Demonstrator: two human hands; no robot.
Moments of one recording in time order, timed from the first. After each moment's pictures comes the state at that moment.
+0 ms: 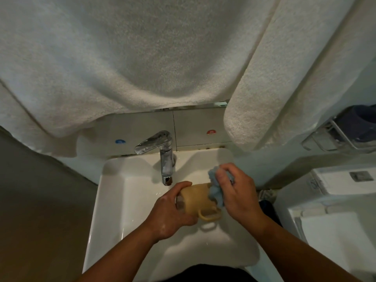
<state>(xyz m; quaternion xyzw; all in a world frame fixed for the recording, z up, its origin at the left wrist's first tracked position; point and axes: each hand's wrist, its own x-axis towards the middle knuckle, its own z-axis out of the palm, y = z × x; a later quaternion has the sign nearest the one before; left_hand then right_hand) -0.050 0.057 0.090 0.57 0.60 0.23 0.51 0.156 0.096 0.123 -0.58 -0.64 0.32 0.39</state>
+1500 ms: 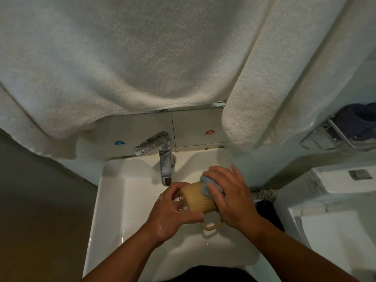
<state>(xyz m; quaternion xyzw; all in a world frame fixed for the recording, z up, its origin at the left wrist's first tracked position) -0.040 0.050 0.107 0.44 0.58 0.33 0.60 0.163 0.091 0.102 -0.53 -0.78 0.19 0.28</state>
